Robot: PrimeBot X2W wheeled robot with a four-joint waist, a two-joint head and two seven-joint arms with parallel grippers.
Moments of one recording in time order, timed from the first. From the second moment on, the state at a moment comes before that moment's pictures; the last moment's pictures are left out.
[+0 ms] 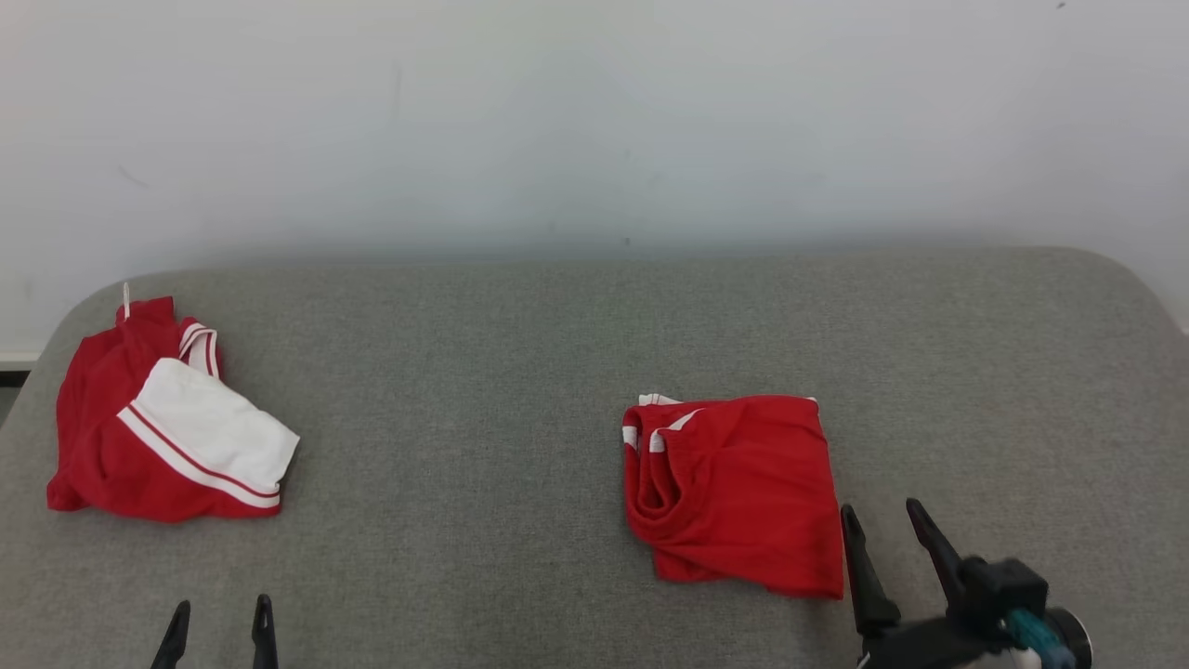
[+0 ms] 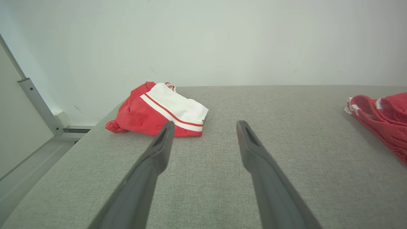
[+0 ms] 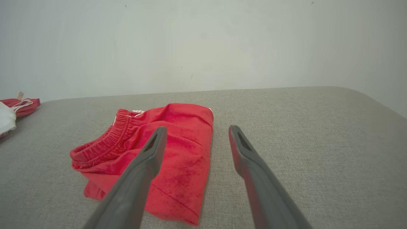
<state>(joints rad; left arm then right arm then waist) 0.11 0.14 0.10 0.16 -0.12 -0.10 -0.26 -0.09 -0.09 0.01 0.41 0.12 0.13 -0.26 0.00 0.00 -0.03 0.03</state>
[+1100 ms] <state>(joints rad) -0.02 0.12 0.04 0.19 -0.13 -0.11 -0.26 -0.62 -0.17 0.16 1.05 0.22 0.13 -0.26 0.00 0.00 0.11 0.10</state>
